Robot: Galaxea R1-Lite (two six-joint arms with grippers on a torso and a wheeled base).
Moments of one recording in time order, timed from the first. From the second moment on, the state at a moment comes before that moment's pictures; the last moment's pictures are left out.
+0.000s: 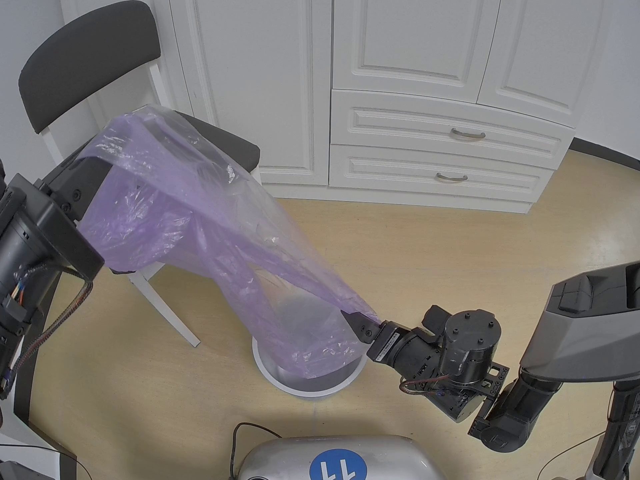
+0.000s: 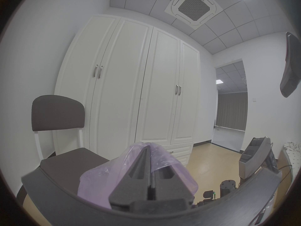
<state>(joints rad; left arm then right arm) -0.74 1.15 -0.51 -1.03 0.22 0.13 0.76 2.18 -0.52 -1.55 -0.25 0.77</state>
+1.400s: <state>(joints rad) -0.76 1.54 -0.31 -1.12 0.16 -0.01 0.67 1.59 -0.51 -1.06 -0.25 0.30</state>
